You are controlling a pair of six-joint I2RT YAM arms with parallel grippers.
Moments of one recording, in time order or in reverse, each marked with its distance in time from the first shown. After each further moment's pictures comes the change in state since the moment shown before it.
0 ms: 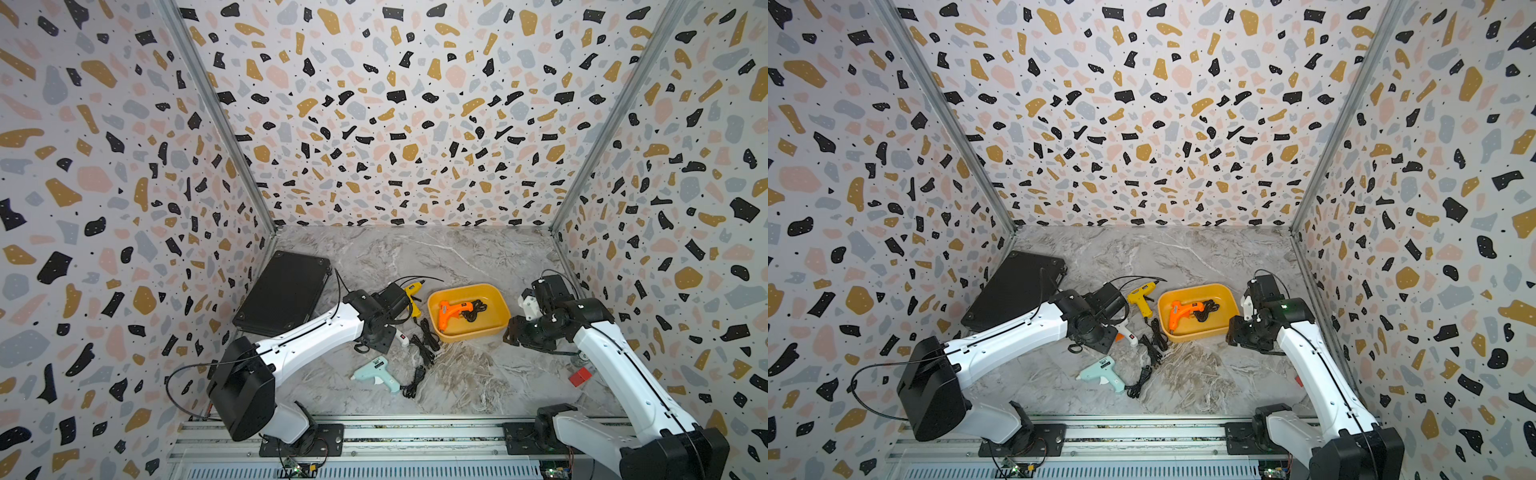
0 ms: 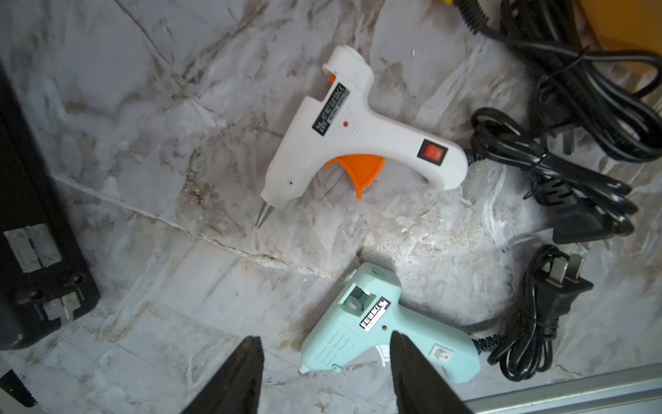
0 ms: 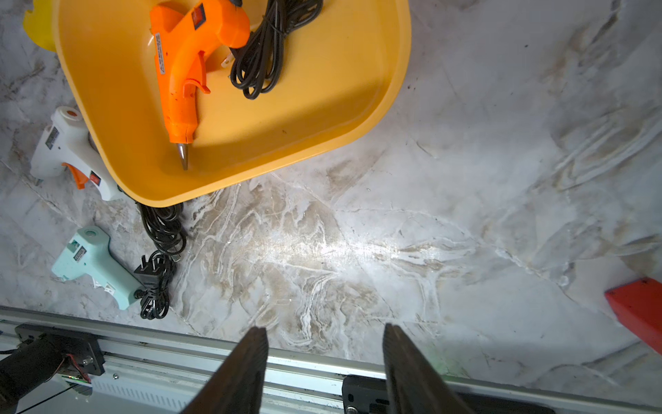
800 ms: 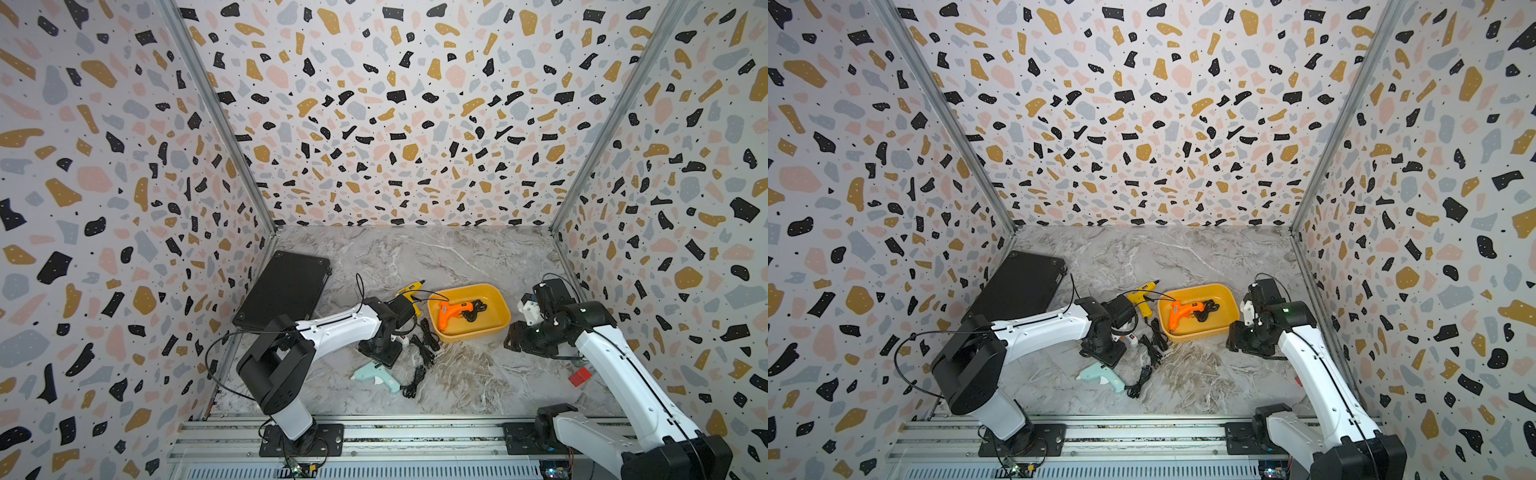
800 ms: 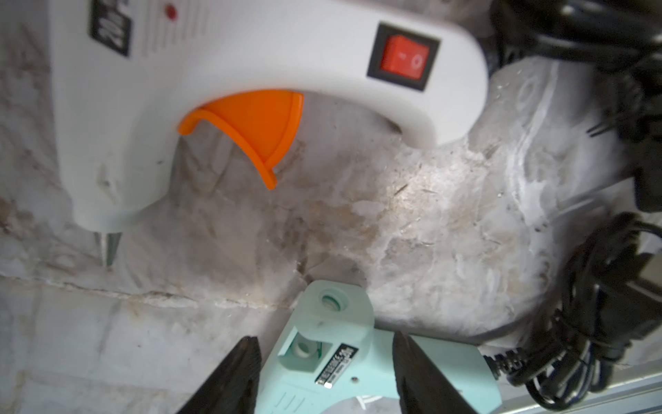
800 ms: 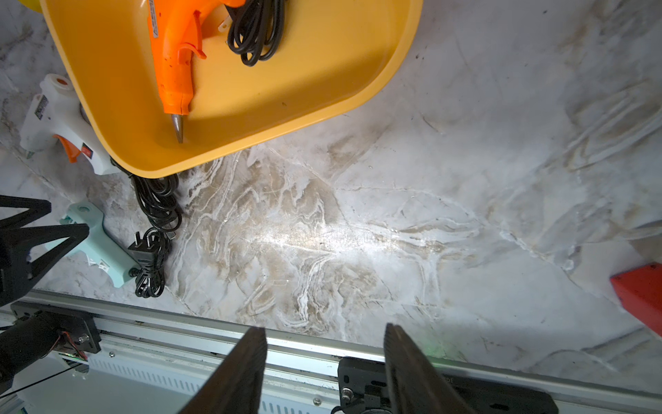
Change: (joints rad) left arm 0.000 0.192 -0.065 0.102 0.150 0.109; right arm 0.000 -0.023 -0.016 -0.041 -0.017 -0.032
